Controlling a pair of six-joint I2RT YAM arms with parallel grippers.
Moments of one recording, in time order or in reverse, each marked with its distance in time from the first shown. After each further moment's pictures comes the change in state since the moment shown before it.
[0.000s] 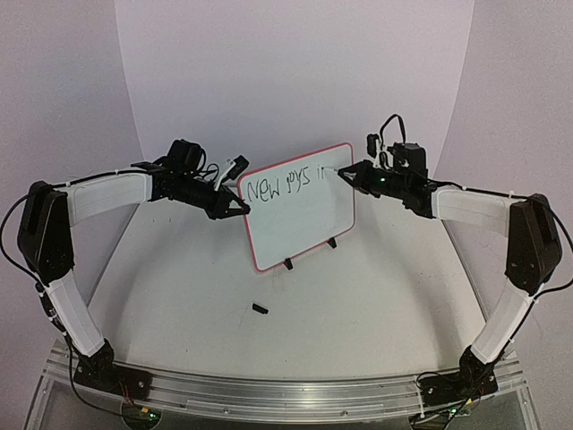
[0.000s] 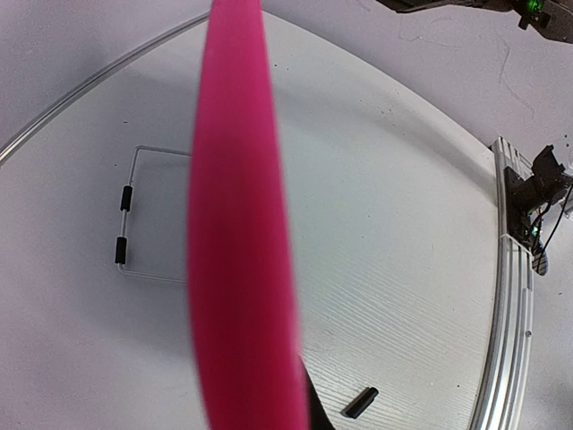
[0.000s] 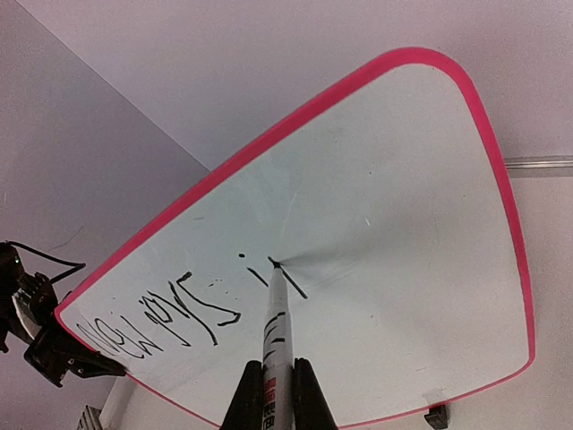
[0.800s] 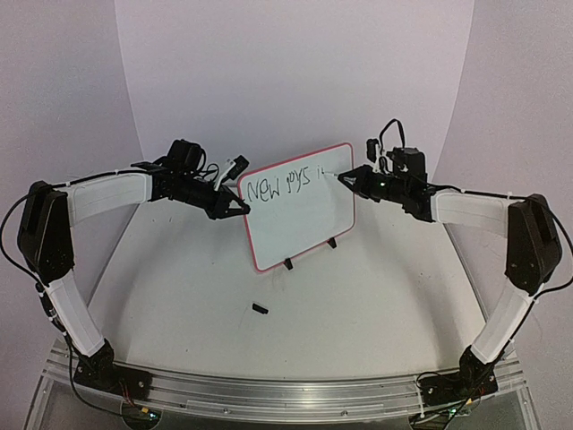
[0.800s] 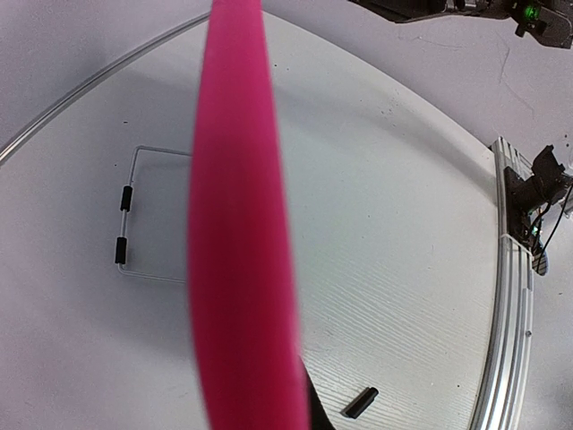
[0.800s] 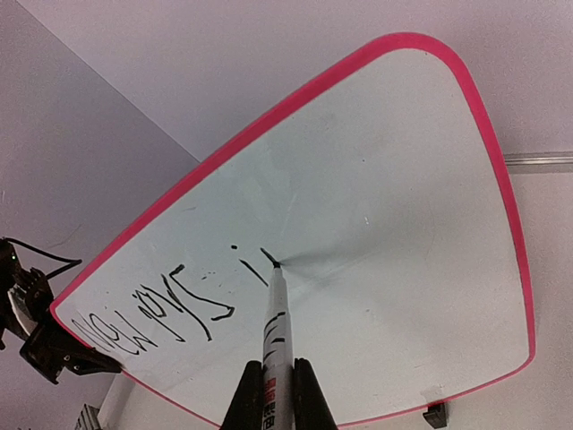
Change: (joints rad) left arm 0.000 0.000 0.000 0.000 0.000 0.000; right arm 0.000 0.000 -0.037 0.020 0.000 0.000
